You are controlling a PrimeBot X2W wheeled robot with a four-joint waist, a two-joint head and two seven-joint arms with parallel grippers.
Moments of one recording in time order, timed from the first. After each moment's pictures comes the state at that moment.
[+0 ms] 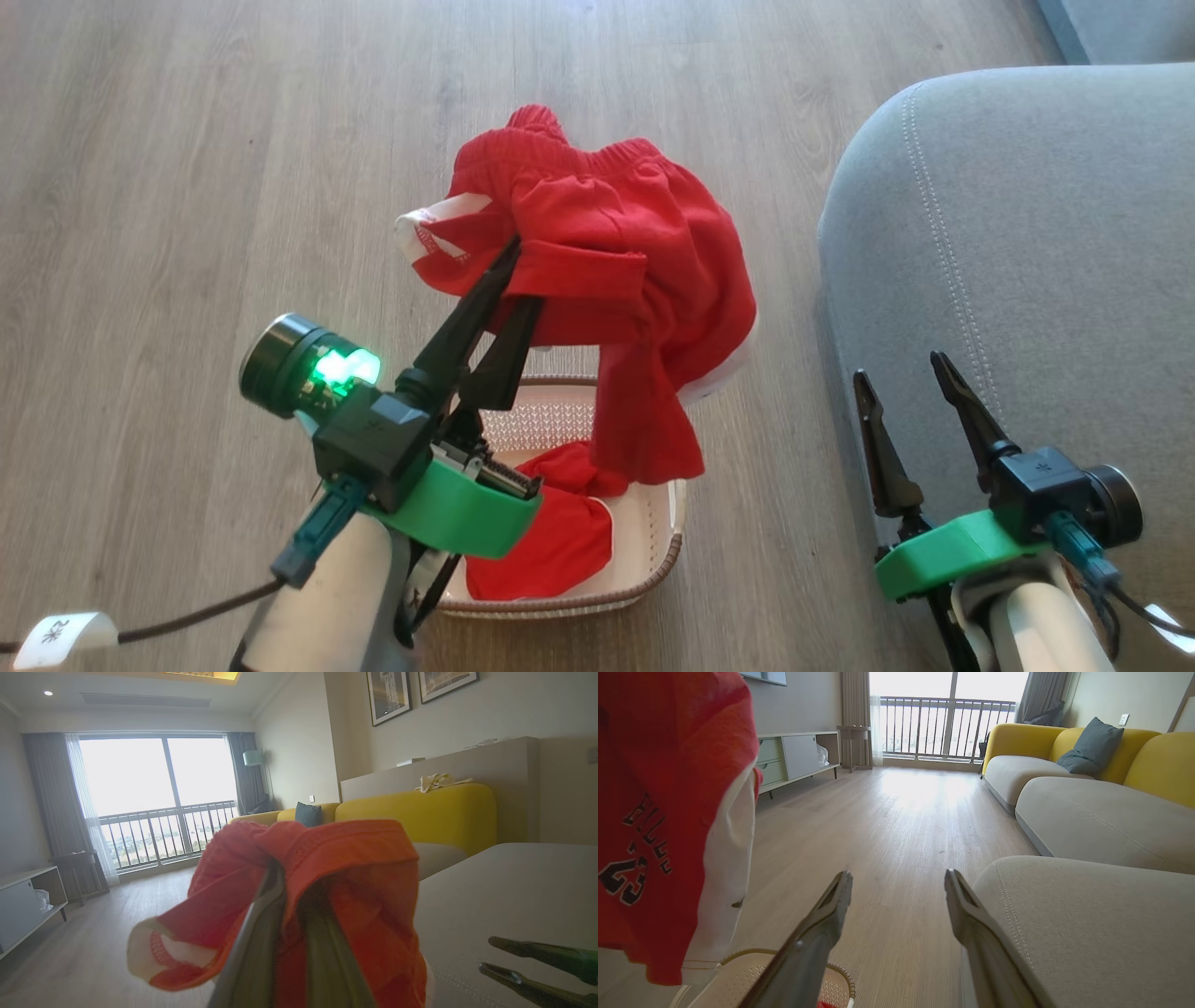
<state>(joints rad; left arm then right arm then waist) -0.24 0.06 -0.36 -0.15 -0.07 -0.07 -0.26 -0.03 -0.04 0.04 0.13 0.02 0.13 -0.26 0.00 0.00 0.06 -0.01</state>
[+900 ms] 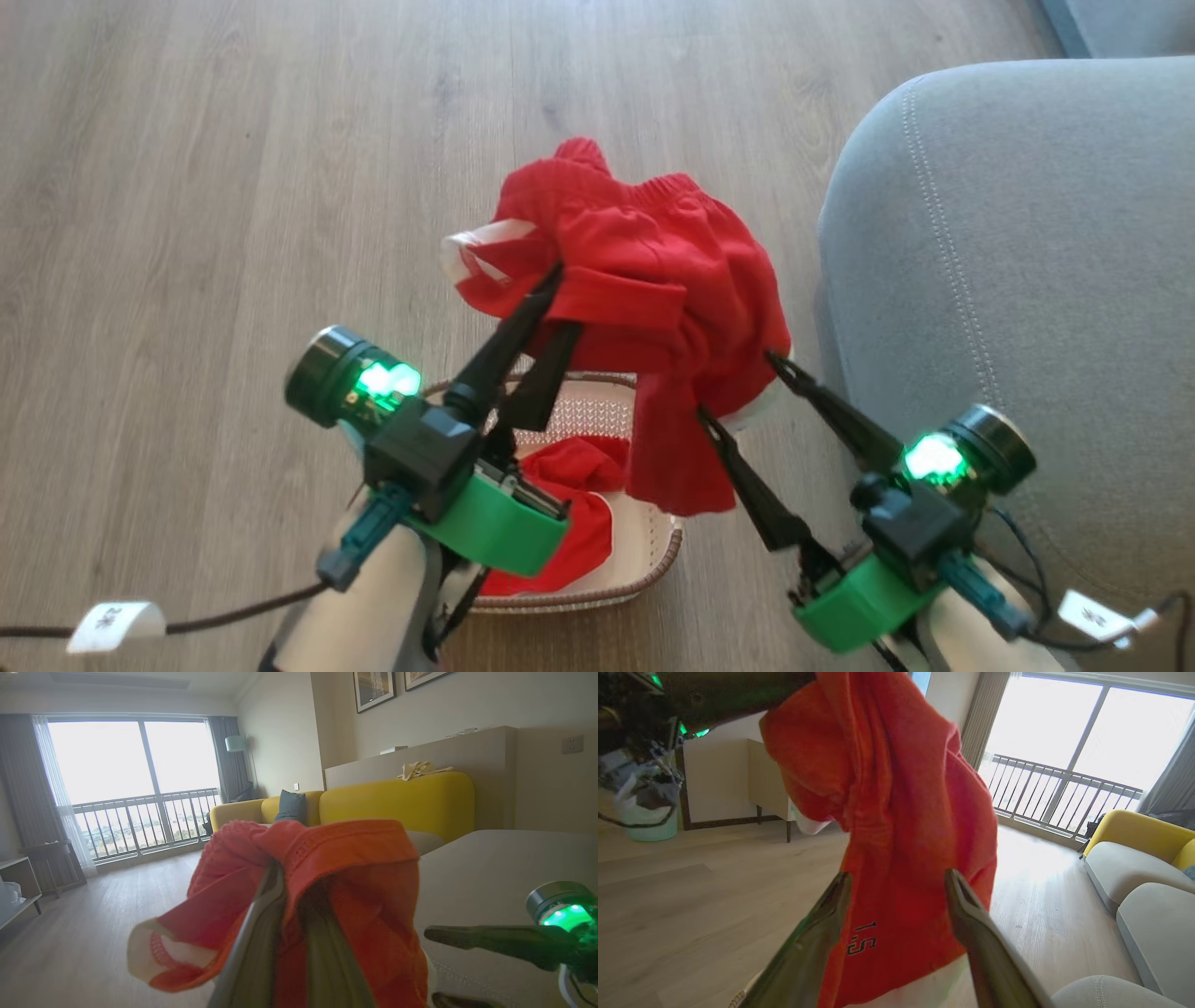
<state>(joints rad) -0.24 0.06 -0.41 -0.12 -0.07 -0.07 -0.26 -0.07 -0.23 0.42 -0.07 0.00 0.13 -0.26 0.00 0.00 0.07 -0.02</state>
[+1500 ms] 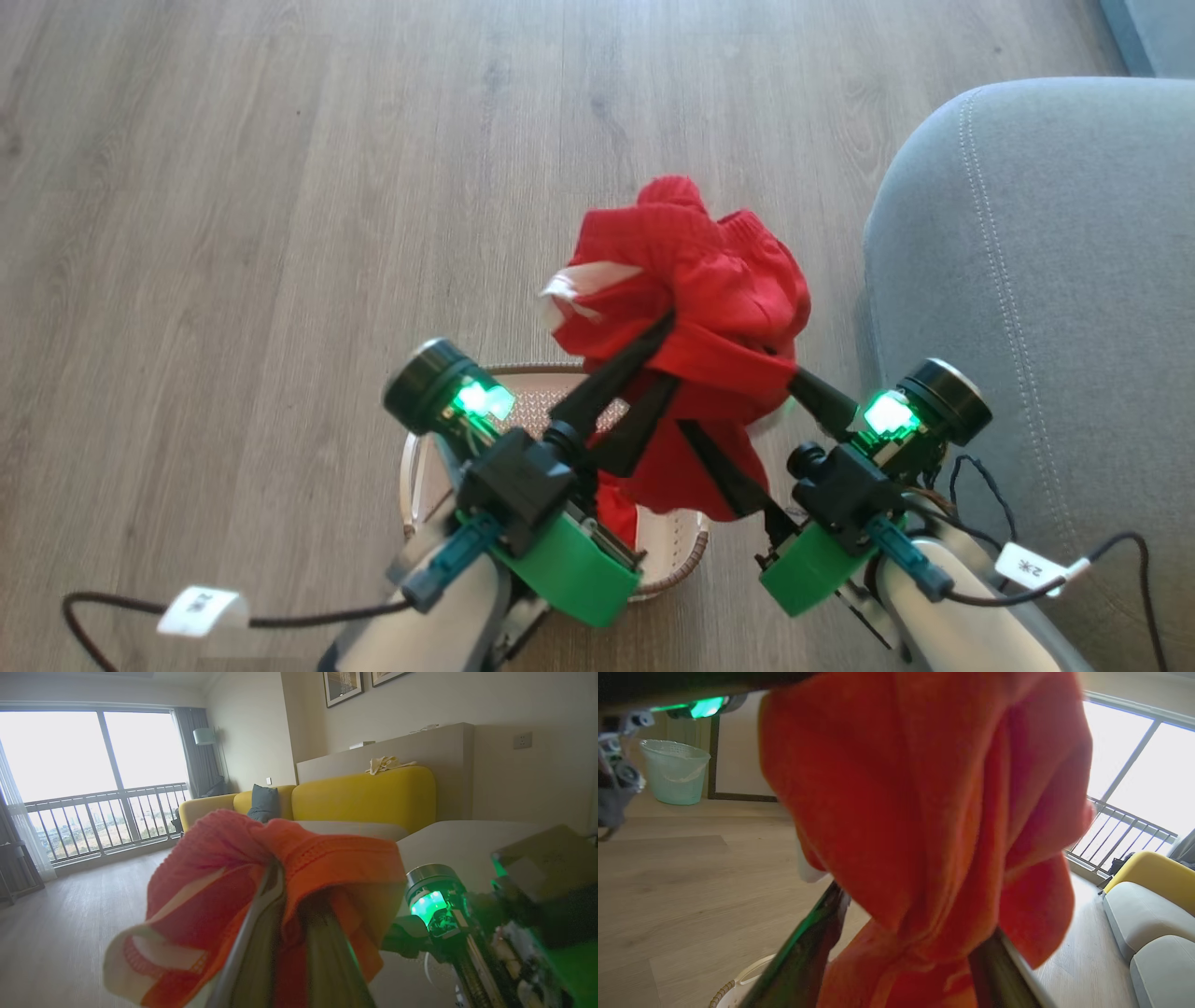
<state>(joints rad) -0.27 0.06 -0.57 -0.09 -0.10 -0.10 -0.26 -0.22 -0.19 0.47 0.07 -0.11 0.13 -0.26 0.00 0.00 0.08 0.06</state>
